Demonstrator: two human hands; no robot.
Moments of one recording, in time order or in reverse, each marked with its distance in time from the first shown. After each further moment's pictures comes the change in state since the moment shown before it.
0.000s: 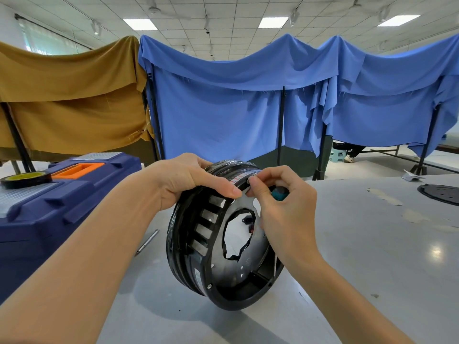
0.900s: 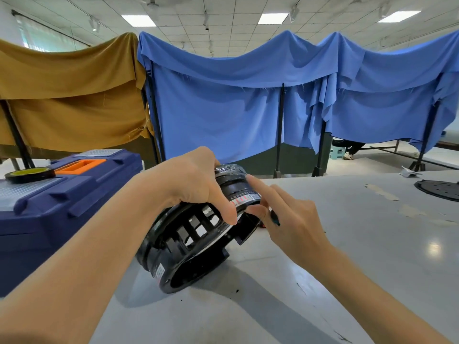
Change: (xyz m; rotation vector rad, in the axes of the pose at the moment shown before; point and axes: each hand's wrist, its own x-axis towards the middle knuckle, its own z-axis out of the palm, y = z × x) left_hand -0.022 0.013 0.018 0.649 0.097 0.081; right_hand 0.000 0.035 -0.034 -0.626 -0.242 -0.825
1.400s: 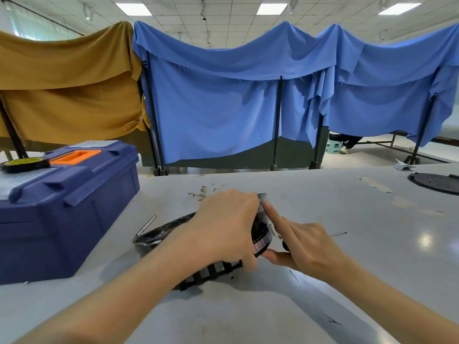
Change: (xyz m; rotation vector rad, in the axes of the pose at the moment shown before) left_hand -0.019 0.019 0.081 0.521 0.072 0.218; right_hand -0.065 0.023 -0.013 -0.089 -0.185 -0.211
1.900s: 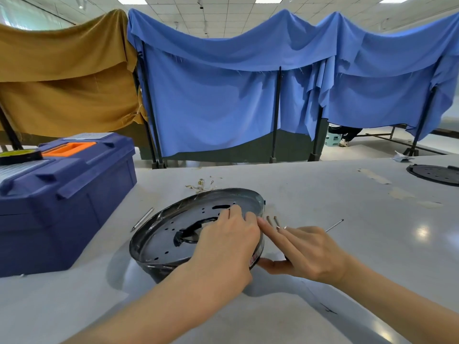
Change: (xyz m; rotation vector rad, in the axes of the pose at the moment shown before) left_hand -0.016 0.018 0.052 0.109 0.013 -0.096; right_hand -0.016 -0.002 0.000 -0.075 0.020 -0.139
